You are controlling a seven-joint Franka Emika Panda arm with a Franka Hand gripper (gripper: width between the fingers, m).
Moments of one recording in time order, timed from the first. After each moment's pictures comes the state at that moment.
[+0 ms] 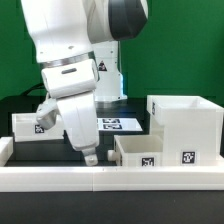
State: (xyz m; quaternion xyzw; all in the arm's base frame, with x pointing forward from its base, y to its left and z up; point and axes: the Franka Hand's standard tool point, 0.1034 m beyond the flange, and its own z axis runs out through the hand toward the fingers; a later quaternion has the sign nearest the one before) arm 0.592 -0.053 0.025 -0.69 -0.72 -0.08 0.09
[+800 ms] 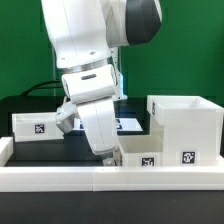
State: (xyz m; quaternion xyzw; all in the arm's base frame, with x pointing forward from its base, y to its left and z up) arm 0.584 -0.031 0.017 -0.70 -0.71 -0.08 0.09
